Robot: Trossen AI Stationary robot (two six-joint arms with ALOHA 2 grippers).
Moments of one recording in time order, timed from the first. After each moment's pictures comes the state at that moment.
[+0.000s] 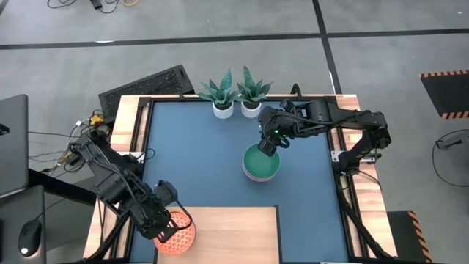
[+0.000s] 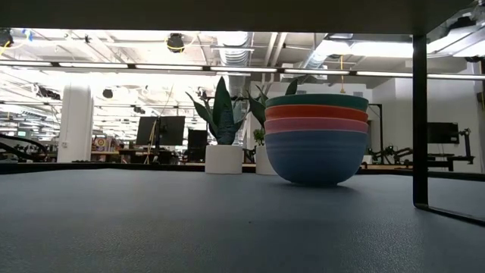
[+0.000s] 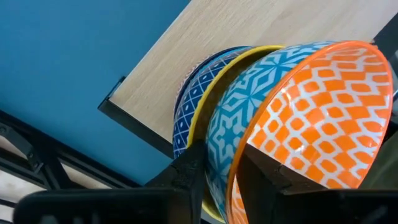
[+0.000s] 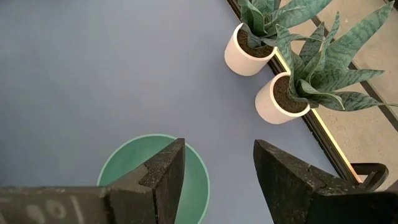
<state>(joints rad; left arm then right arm) -0.74 1.62 1.91 -1.48 -0.01 -1.53 0.06 1.64 1.96 -1.33 0.44 0.39</state>
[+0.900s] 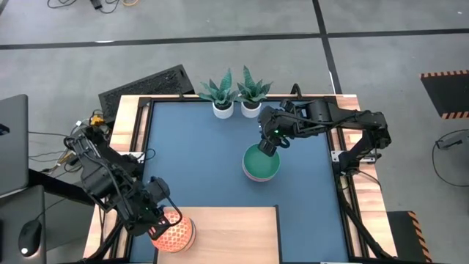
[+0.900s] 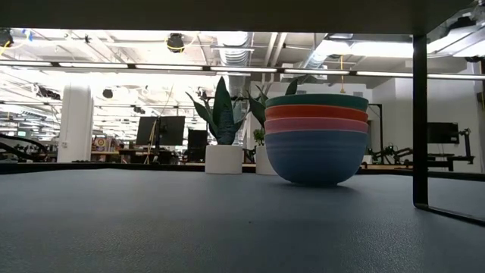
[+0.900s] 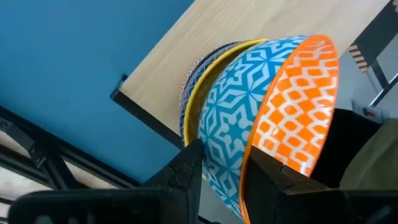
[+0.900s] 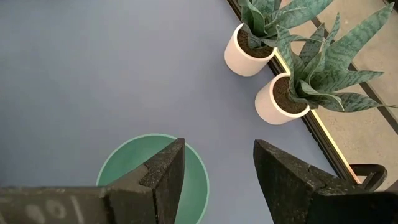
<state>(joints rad) -0.77 1.56 1.91 -1.49 -0.04 -1.56 0.06 1.64 1.96 -1.33 0.44 0.38</state>
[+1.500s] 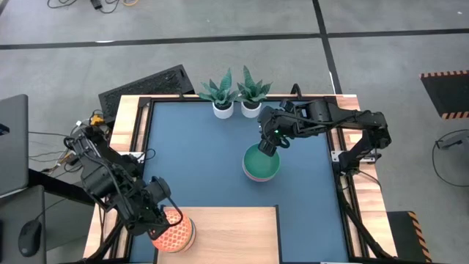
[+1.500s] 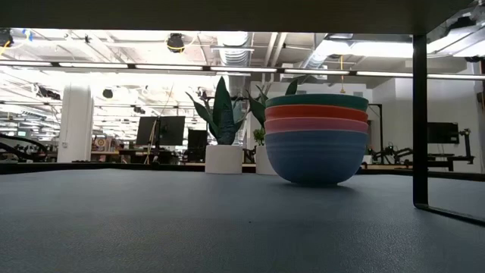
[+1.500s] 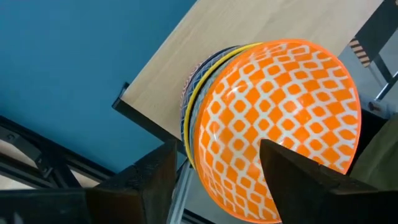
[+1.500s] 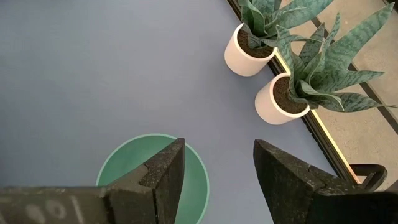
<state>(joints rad) -0.77 1.56 1.91 -1.50 -0.05 -1.51 0.06 1.64 1.96 -1.33 0.44 0.38</state>
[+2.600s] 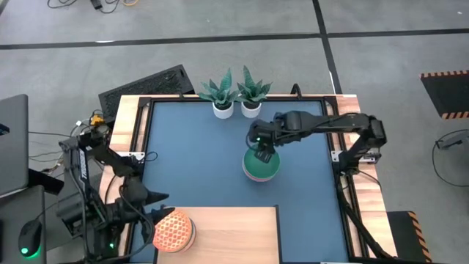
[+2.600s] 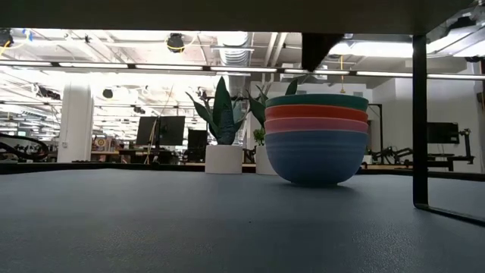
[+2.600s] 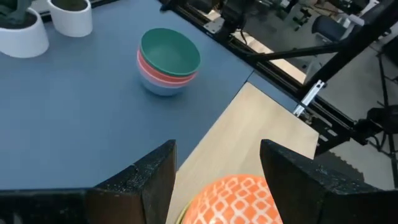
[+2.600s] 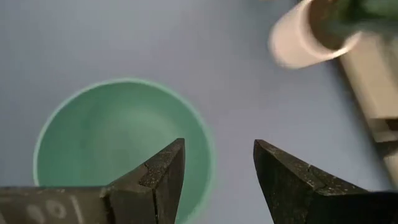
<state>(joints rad) -1.08 1.56 1.82 -1.47 -1.00 -1.64 -0.02 1.68 1.65 -1.25 0.36 0.39</state>
